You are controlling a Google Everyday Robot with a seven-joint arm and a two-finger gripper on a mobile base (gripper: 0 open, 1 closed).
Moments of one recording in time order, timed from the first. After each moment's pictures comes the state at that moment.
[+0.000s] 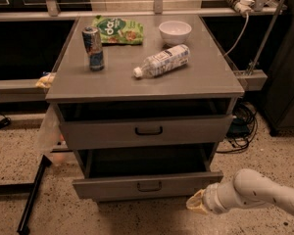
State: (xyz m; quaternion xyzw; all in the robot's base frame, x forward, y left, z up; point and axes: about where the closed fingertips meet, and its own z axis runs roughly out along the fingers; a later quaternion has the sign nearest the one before) arm 0.452 -0.188 0.414 -0.54 0.78 0.21 0.24
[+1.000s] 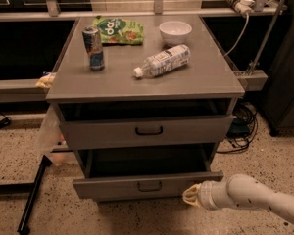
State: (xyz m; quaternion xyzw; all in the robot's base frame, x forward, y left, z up) arm 0.485 -0.180 0.411 -0.61 0.72 0.11 0.31
